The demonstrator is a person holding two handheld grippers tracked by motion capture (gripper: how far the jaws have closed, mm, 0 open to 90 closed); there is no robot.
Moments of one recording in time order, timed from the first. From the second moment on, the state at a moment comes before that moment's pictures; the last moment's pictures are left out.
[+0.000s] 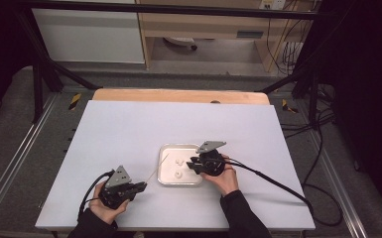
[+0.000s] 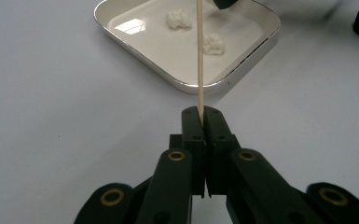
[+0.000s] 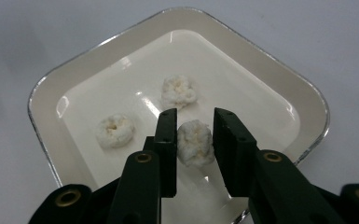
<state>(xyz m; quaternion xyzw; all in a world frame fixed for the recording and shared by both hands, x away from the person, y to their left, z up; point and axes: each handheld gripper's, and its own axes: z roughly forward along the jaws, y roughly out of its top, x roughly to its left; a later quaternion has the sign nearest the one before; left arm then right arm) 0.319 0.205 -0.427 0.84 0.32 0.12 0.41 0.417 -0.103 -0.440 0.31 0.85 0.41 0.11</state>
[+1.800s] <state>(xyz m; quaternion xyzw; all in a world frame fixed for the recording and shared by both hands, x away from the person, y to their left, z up) 0.311 0.195 -0.423 0.83 0.30 0.14 0.44 0.406 -0.101 -0.370 0.33 0.73 0.60 -0.04</state>
